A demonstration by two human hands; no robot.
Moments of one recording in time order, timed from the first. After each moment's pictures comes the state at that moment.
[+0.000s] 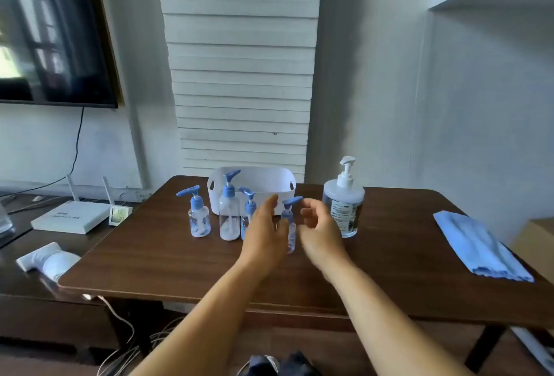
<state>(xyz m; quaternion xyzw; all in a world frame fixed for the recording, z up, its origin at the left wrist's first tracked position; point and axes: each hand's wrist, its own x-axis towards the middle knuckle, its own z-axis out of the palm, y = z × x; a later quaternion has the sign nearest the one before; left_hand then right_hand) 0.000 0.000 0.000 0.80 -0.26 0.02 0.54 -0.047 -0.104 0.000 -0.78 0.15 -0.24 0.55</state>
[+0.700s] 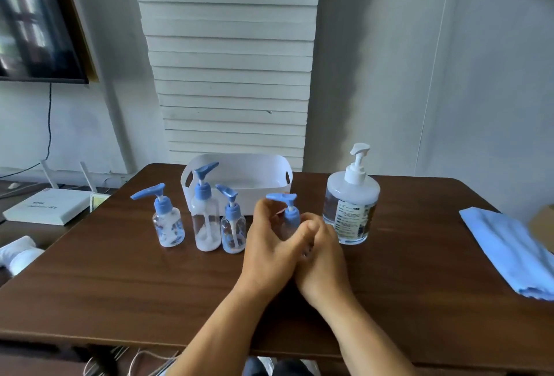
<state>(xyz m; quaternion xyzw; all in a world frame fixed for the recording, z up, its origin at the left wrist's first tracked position) 0.020 -0.039 -0.026 0.69 -0.26 0.02 0.67 -0.018 -0.120 -0.044 -0.83 0.14 -0.30 0.46</state>
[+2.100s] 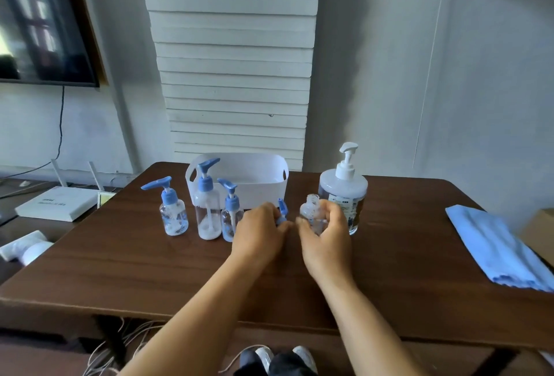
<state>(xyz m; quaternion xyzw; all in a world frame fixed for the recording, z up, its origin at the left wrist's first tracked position) 0.031 -0.039 -0.011 0.91 -0.20 0.03 0.37 -0.033 -0.129 -0.028 -0.75 0.21 -0.35 0.52</state>
